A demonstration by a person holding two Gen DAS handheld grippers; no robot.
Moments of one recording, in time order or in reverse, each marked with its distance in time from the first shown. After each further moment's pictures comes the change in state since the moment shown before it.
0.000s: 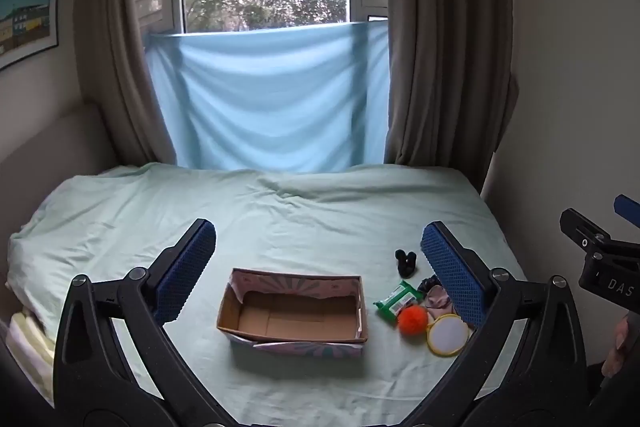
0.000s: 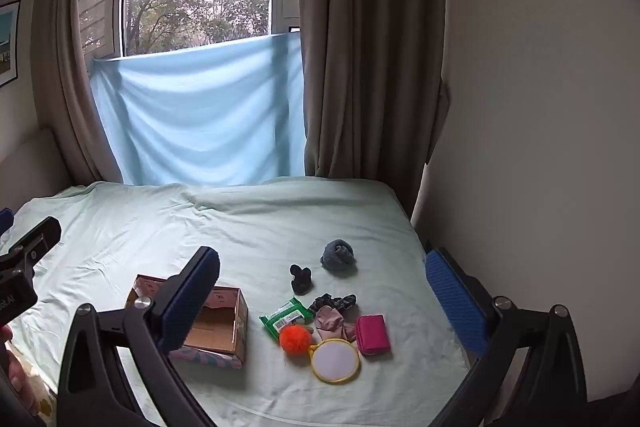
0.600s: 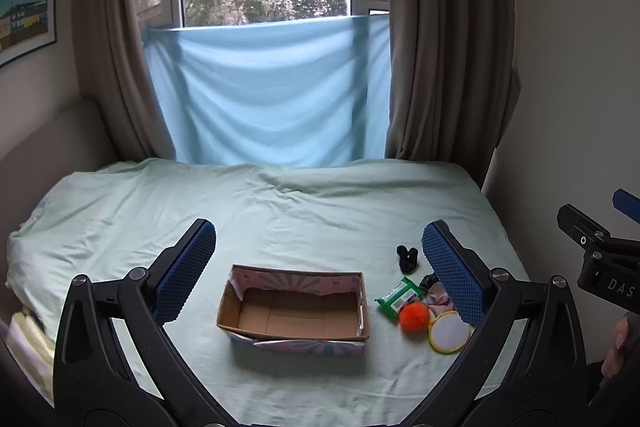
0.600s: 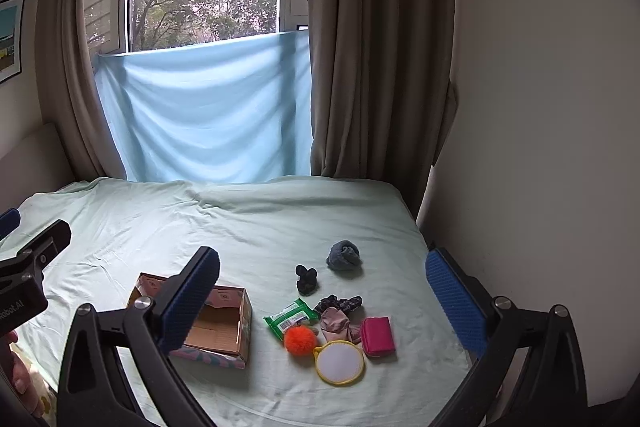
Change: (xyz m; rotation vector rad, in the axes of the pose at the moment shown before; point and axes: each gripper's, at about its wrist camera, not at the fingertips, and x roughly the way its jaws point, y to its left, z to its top) left arm 0.011 0.000 -0.001 0.017 0.030 0.009; right arm 0.015 0.016 0.000 -0.027 0.020 0.008
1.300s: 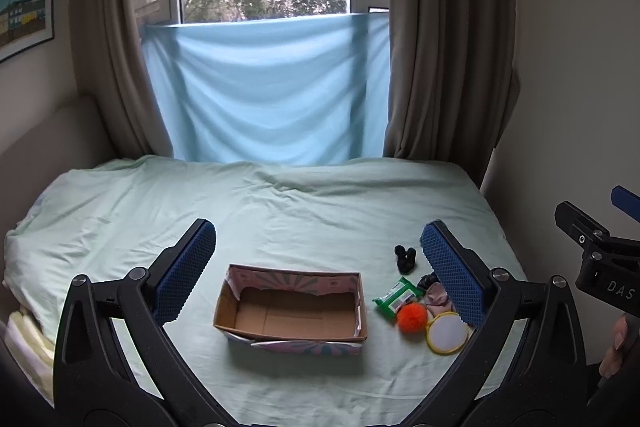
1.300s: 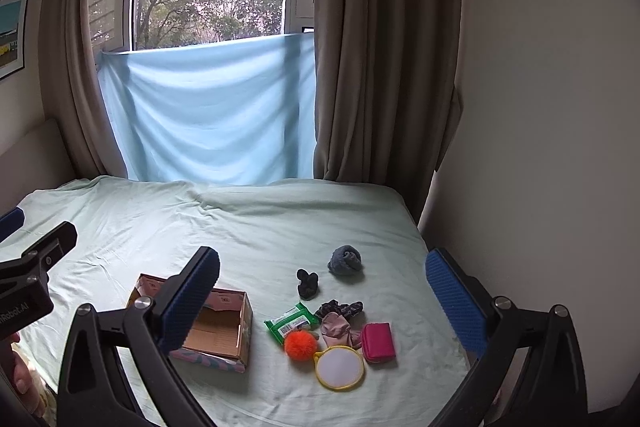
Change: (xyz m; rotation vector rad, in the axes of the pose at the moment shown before) left arm 0.006 0.002 0.001 -0.005 0.009 -0.010; right arm 0.008 0.001 0.007 -0.014 -0.007 0.012
